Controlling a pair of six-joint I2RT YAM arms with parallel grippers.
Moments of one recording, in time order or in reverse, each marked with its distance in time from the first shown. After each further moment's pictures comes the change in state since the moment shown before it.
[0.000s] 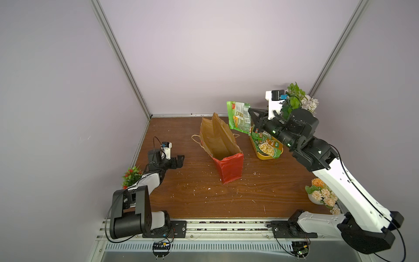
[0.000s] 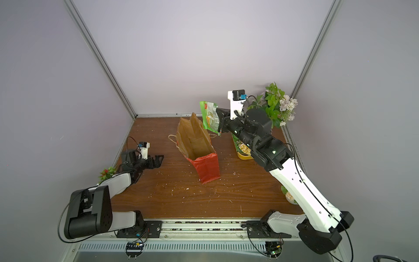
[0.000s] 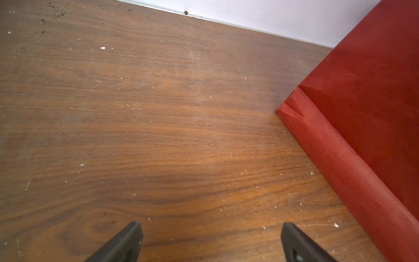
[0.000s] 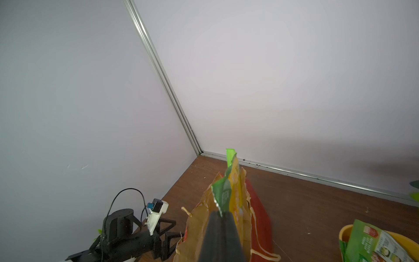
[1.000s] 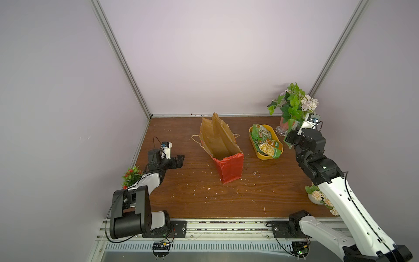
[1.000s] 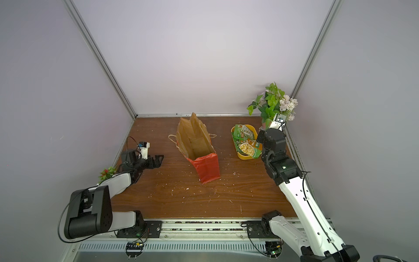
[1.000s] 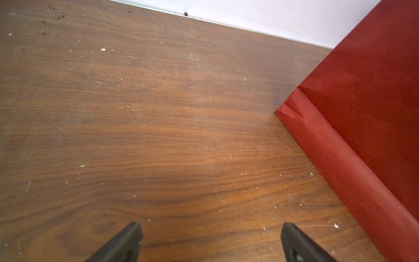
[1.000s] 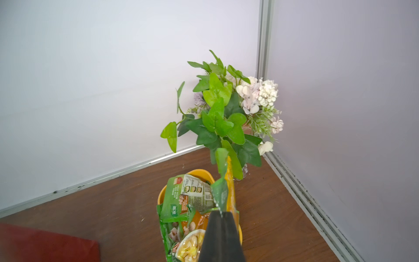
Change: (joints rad) left arm 0.000 0.000 0.000 0.003 0.001 0.000; right arm -0.403 -0.316 -0.525 0.021 0.479 -0.034
